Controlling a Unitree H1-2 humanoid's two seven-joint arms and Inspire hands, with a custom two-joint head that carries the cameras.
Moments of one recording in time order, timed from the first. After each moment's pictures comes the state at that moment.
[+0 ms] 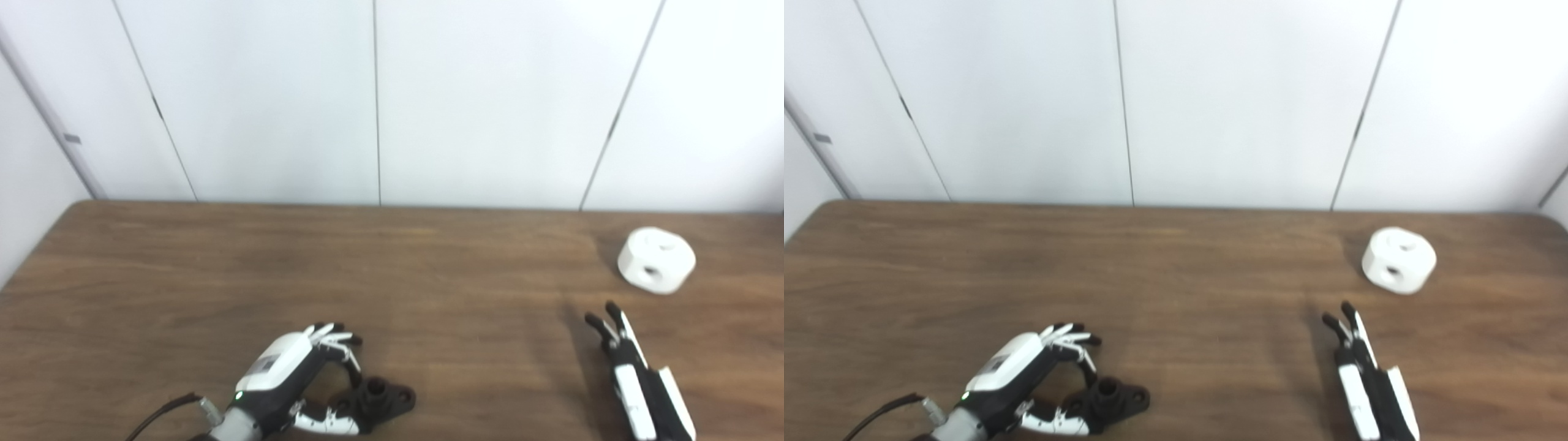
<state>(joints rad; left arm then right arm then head) 0.00 0.38 -0.31 -0.36 0.58 0.12 -0.31 0.23 -0.09 -0.06 -0.29 -0.05 -0.03 0.04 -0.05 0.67</state>
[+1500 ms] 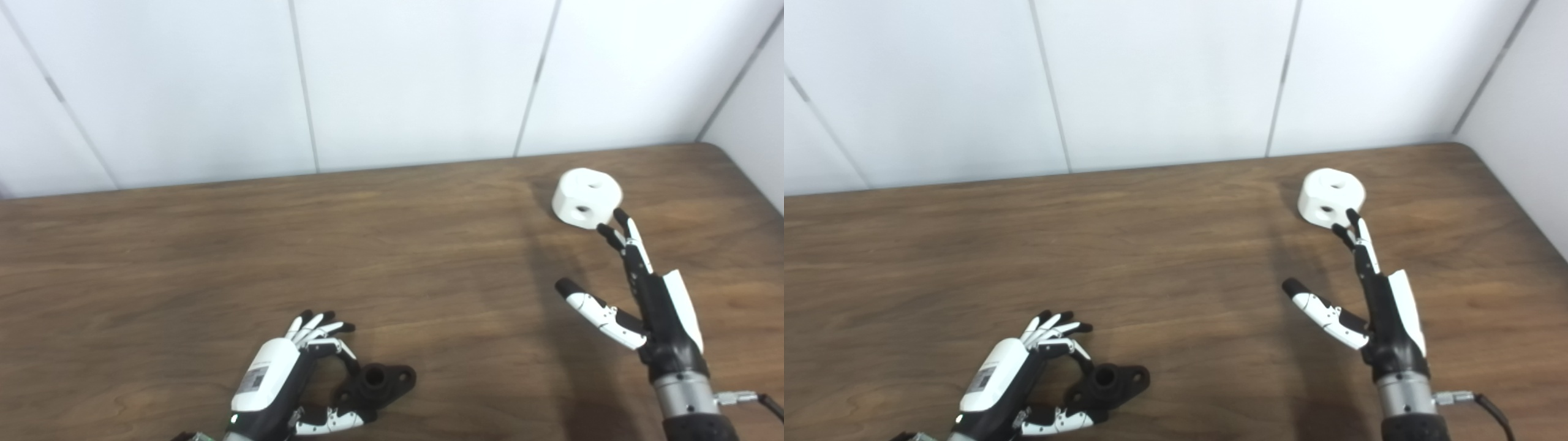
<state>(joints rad) 0.09 0.25 -0.34 -0.23 0.65 -0.10 -0.12 0.22 -0.13 -0.21 -0.56 -0.42 0.23 0.02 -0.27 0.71</state>
